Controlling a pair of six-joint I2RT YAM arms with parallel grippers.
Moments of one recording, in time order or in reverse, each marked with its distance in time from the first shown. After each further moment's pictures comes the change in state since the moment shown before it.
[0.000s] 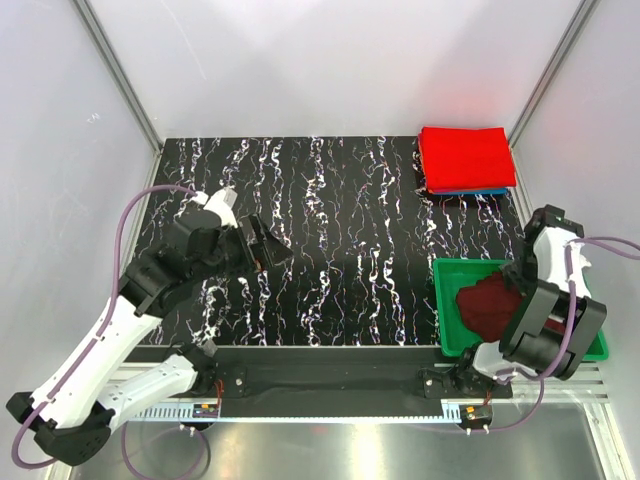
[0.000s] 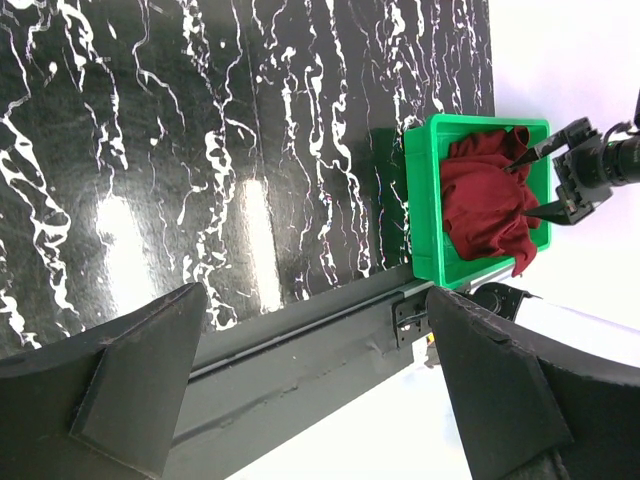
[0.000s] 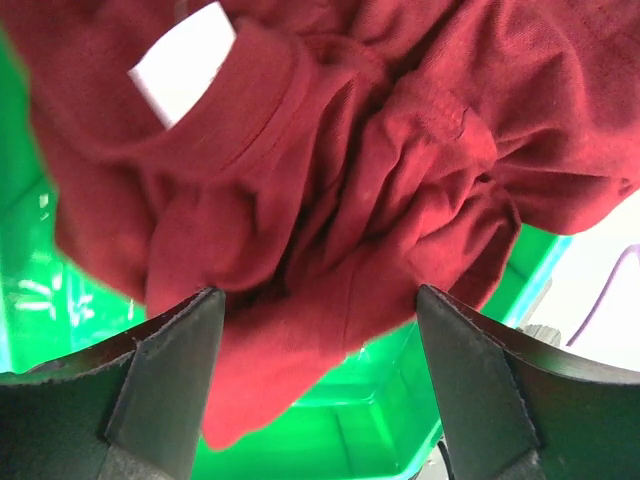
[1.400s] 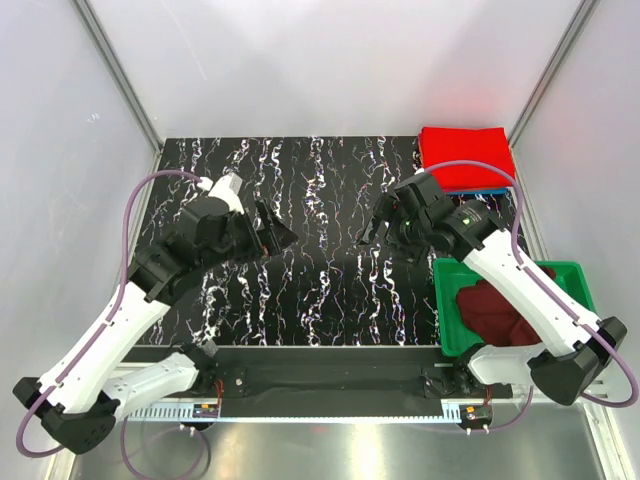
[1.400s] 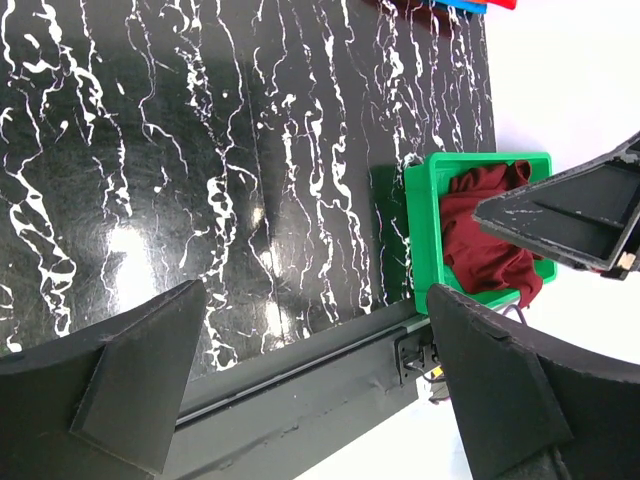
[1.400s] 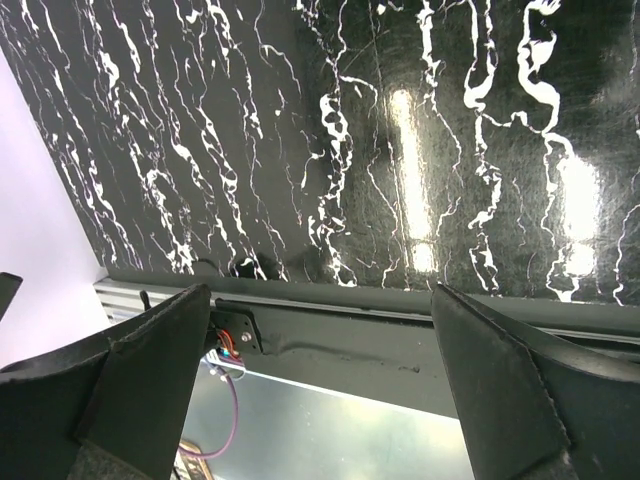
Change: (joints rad) left arm -0.002 0.080 0.042 0.075 -0.061 0.023; right arm 1.104 -0.130 0.354 0.102 -0.377 0.179
